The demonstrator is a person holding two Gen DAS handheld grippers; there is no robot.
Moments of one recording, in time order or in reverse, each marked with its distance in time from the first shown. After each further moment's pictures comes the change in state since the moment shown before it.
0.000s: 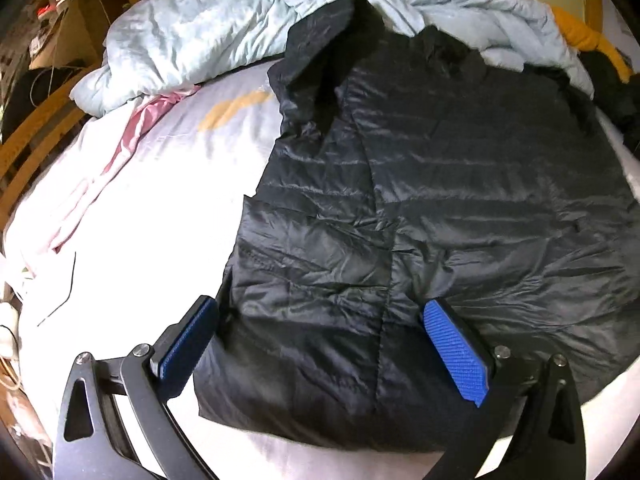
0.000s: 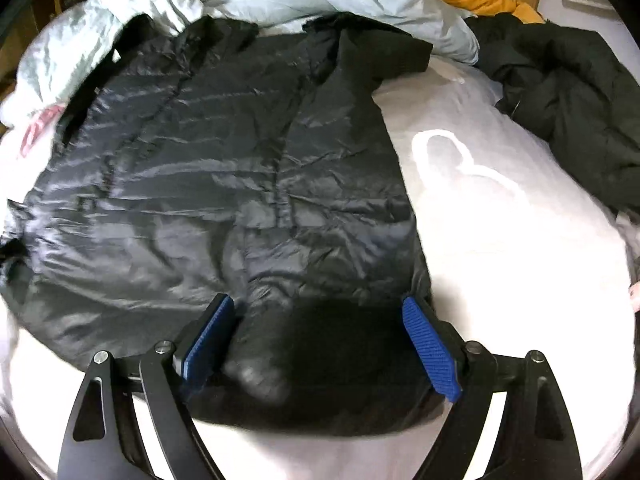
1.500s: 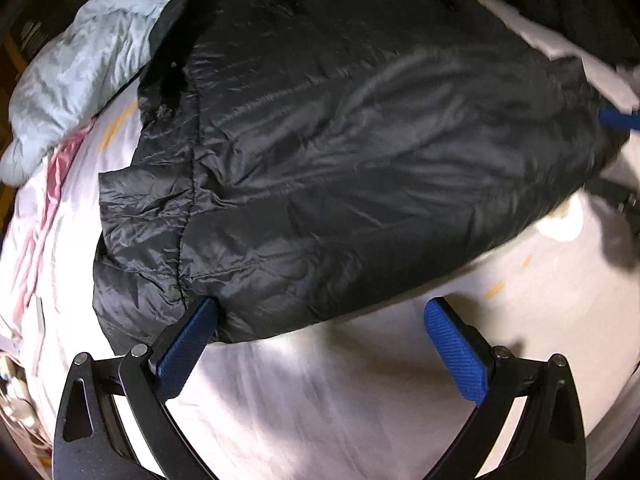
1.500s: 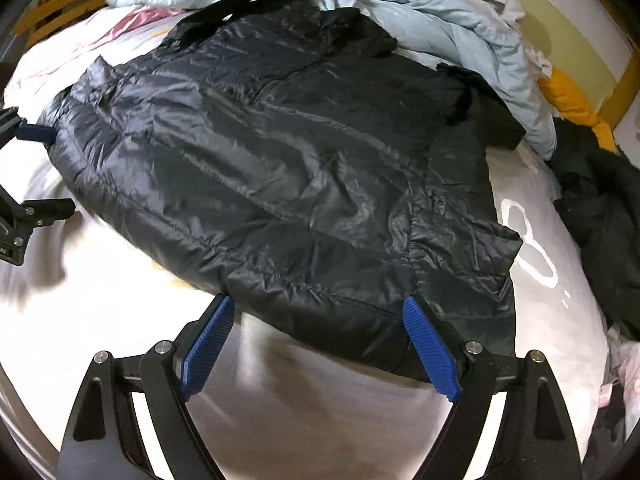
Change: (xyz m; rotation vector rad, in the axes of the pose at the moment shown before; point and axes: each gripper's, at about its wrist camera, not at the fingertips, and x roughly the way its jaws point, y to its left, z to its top) left arm -0.020 -0.092 -0.064 0.404 0.131 -0.126; right arm -0.023 0.095 -0.052 -0.461 -0.046 -0.001
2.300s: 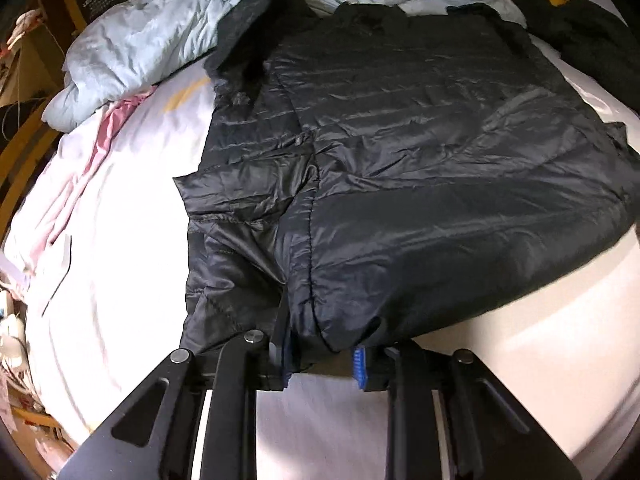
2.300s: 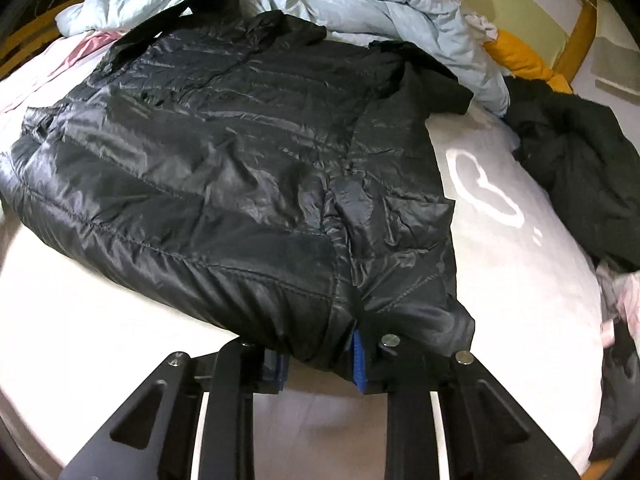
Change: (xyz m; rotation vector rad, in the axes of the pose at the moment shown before) left arm -0.031 0.043 -0.058 -0.172 -0.065 0.054; right arm -0.021 -0.031 -0.038 0.179 0.019 -0.072
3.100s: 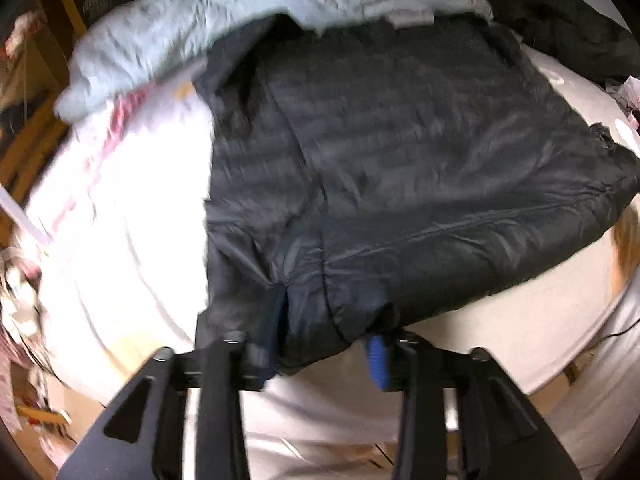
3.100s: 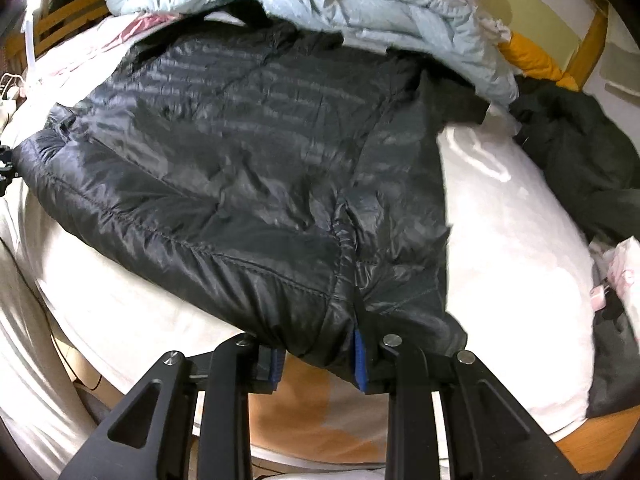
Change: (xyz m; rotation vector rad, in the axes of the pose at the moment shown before) left arm -0.055 0.004 -0.019 0.040 -0.026 -0.017; right arm -0.071 -0.006 -0.047 -0.071 0.007 0.067
